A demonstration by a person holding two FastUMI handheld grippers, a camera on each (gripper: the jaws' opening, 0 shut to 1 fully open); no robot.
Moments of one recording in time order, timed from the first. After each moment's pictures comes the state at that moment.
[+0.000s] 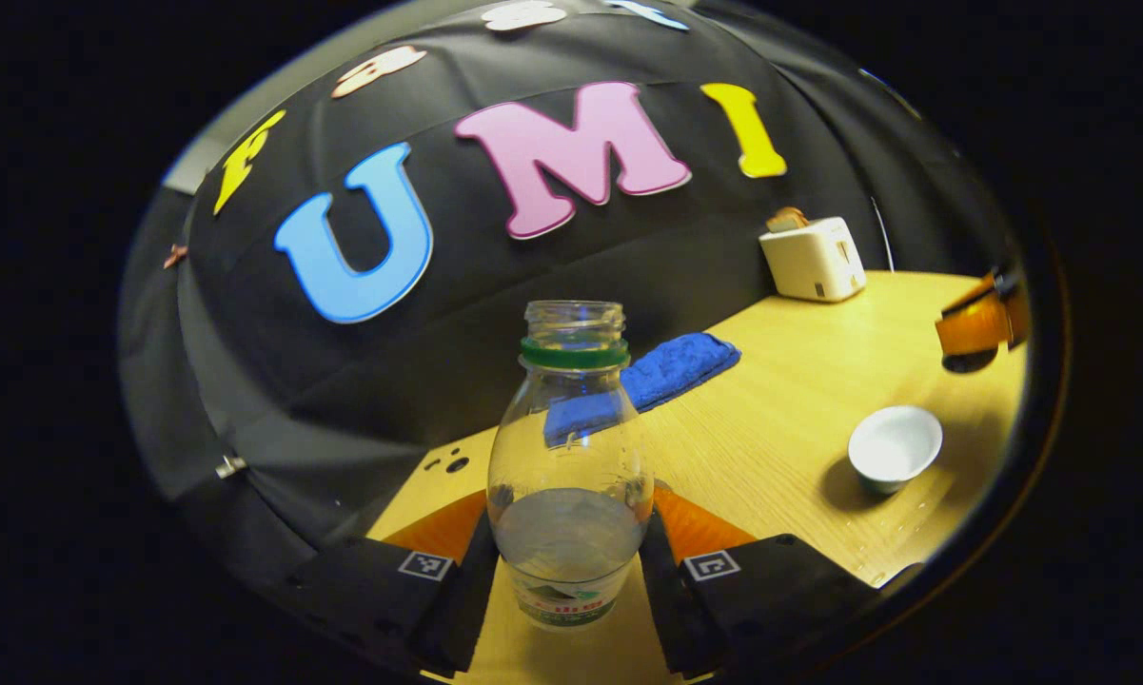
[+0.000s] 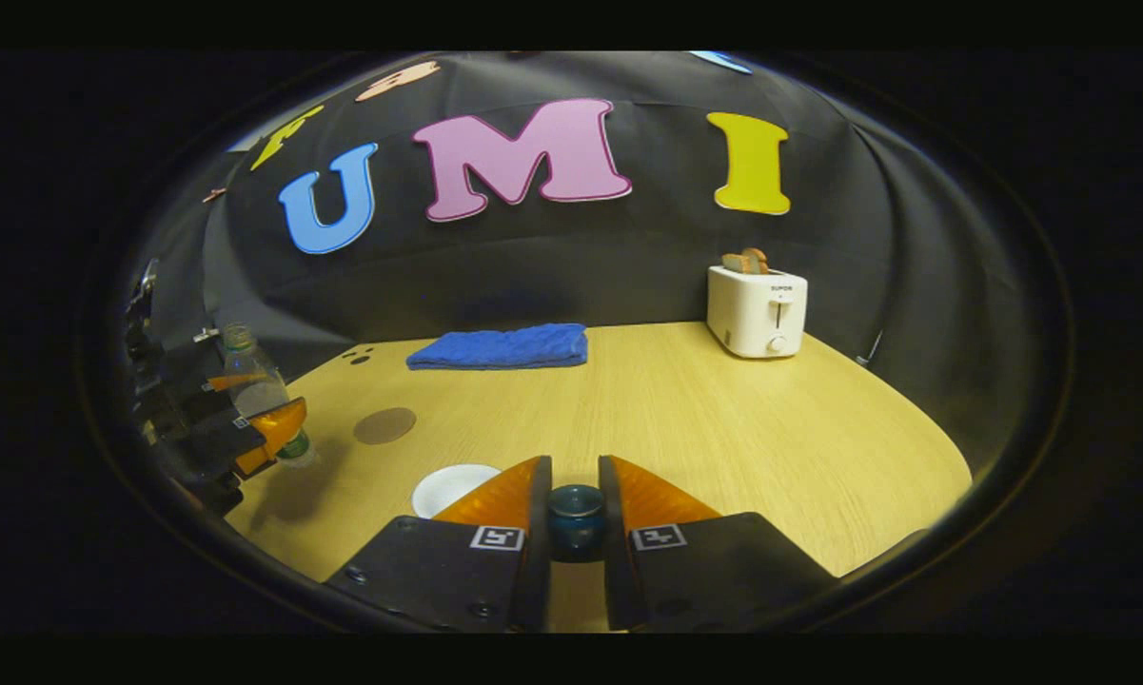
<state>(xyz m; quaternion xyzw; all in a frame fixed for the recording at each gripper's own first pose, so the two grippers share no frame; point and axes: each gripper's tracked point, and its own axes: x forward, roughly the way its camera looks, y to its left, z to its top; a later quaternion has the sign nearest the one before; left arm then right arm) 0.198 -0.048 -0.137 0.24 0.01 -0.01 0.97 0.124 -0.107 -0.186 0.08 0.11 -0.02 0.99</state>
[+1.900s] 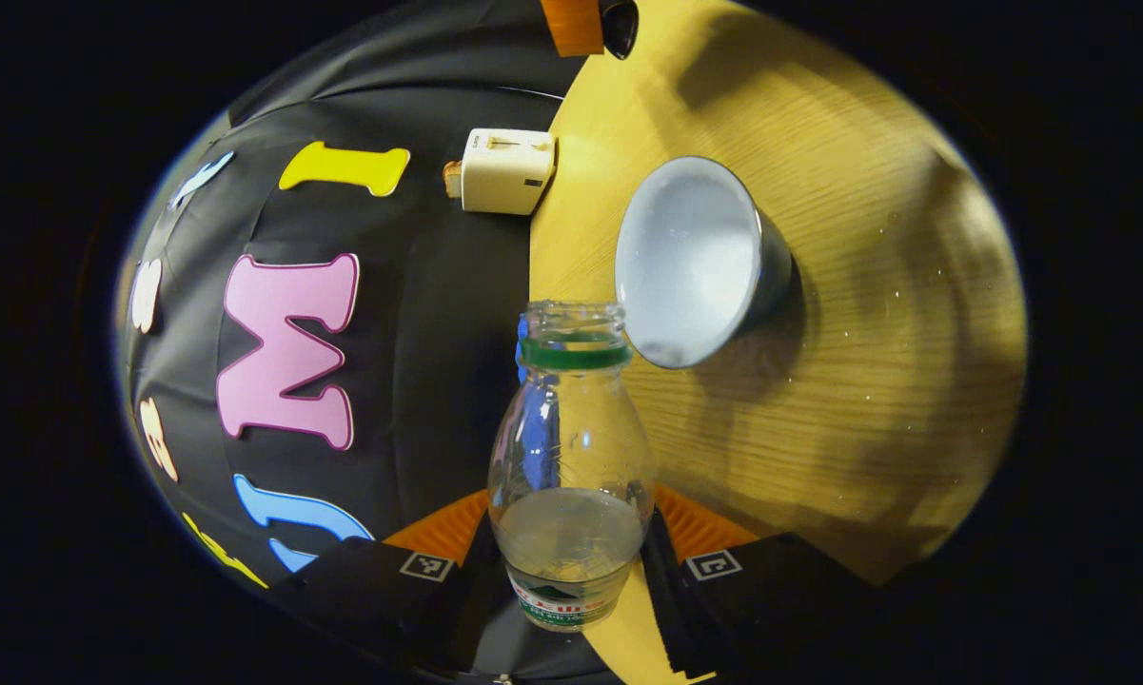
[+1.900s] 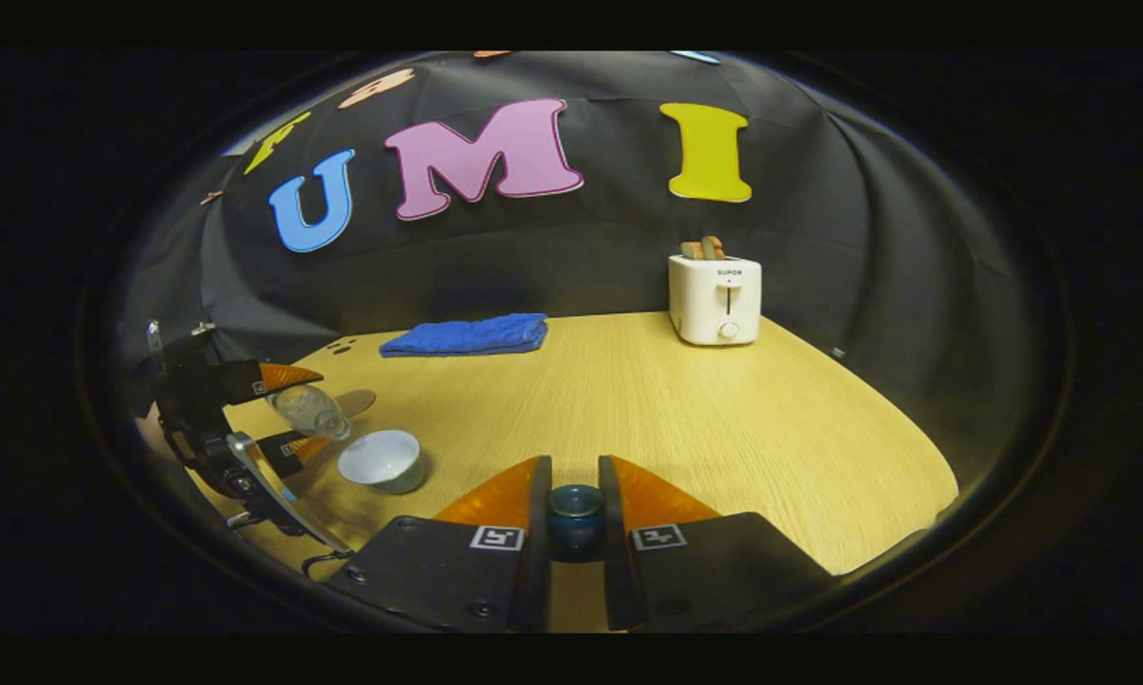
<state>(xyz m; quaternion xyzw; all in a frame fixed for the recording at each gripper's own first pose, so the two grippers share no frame) 0.227 -0.124 -0.198 0.71 0.01 -0.09 0.70 0.100 -0.175 -0.215 0.08 0.12 -0.02 0.99</state>
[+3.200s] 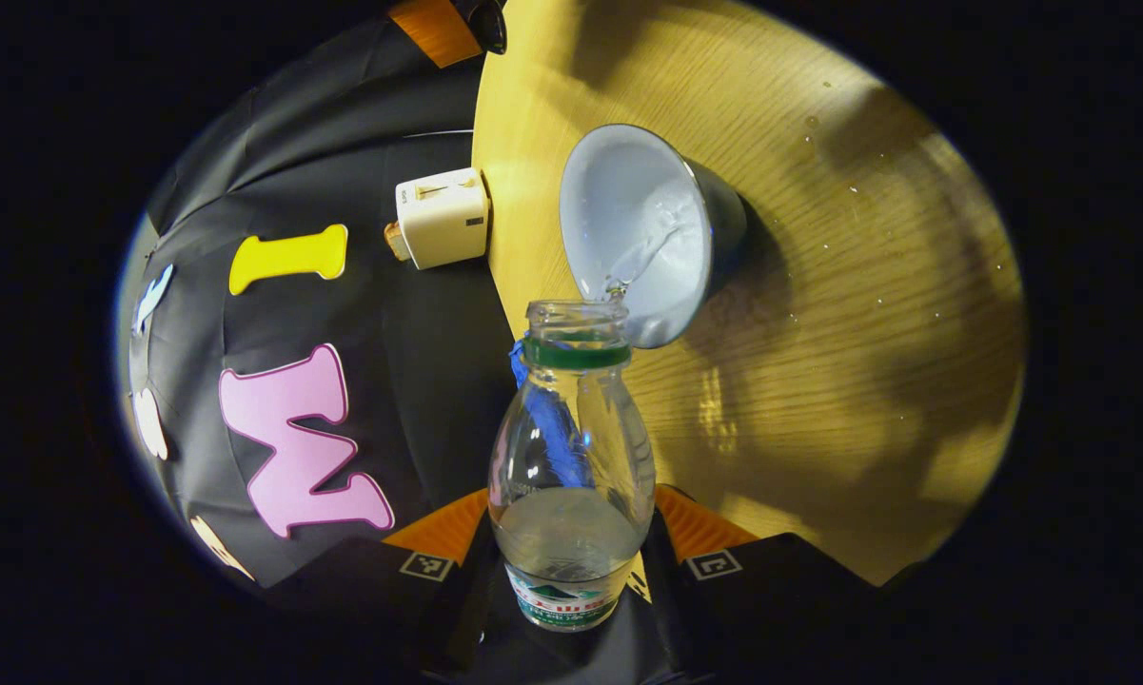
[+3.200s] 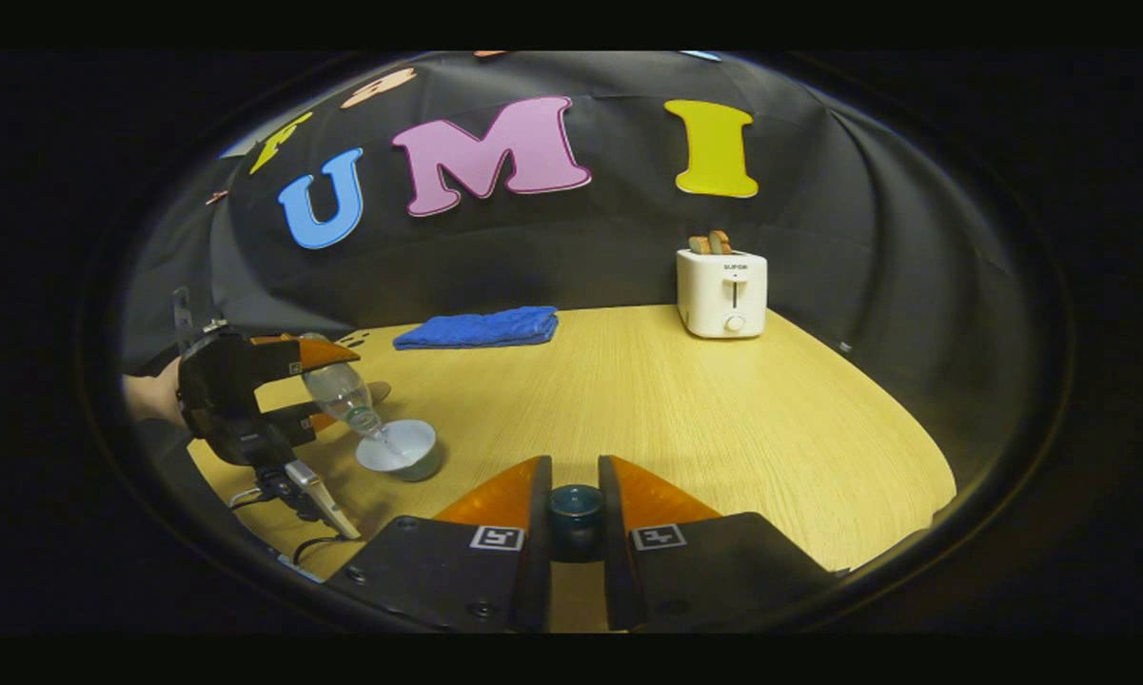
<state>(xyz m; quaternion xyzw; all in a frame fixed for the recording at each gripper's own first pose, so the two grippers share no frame) 0.242 -0.138 -0.183 0.81 -0.04 -0.12 0.57 0.082 -0.165 -0.214 0.08 0.14 0.00 0.99</state>
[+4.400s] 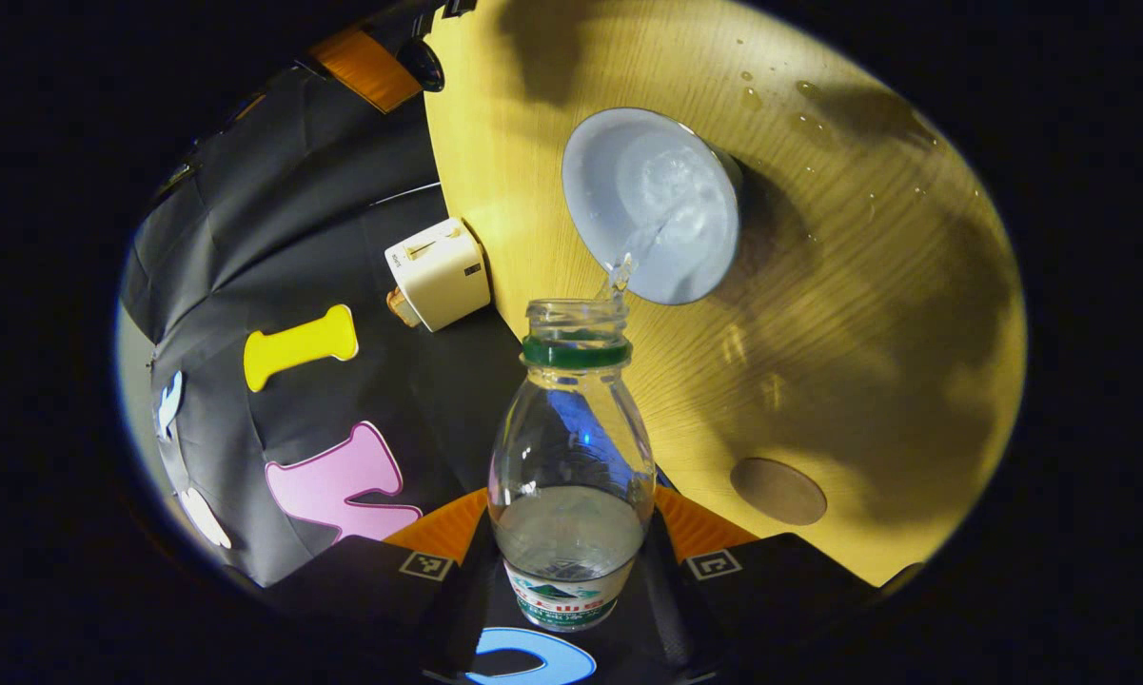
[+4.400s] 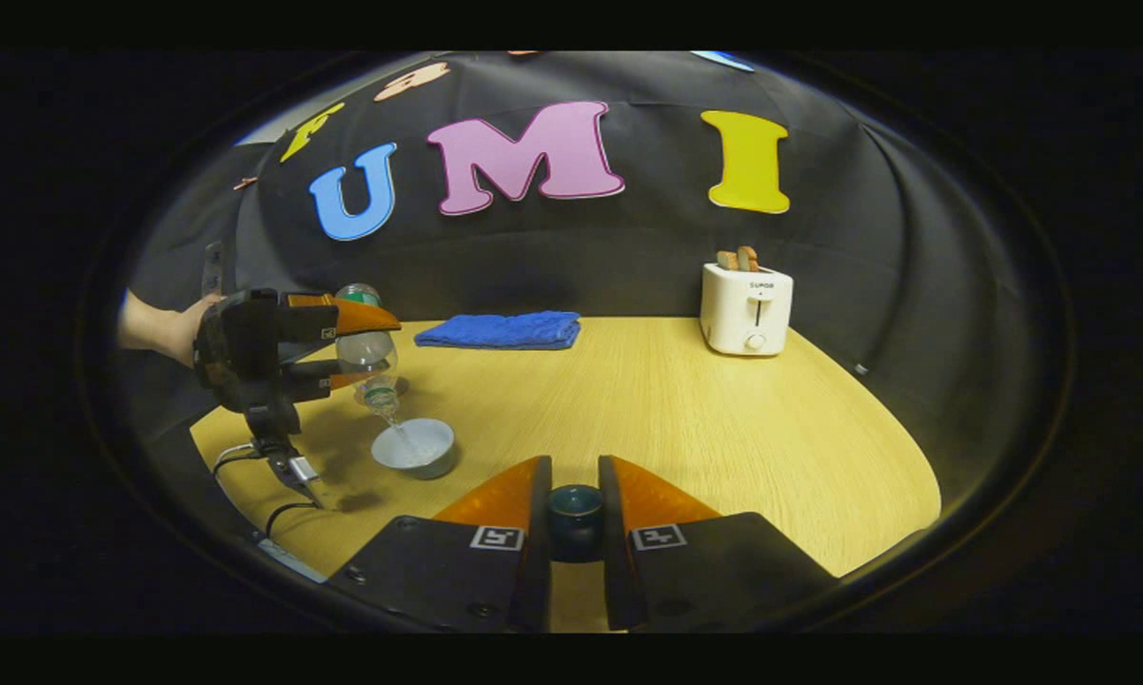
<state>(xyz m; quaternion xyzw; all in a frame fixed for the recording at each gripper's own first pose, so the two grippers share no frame) 0.255 -0.154 -0.144 0.88 -0.11 -0.13 0.44 0.080 -0.159 -0.200 0.05 0.13 0.03 0.99</state>
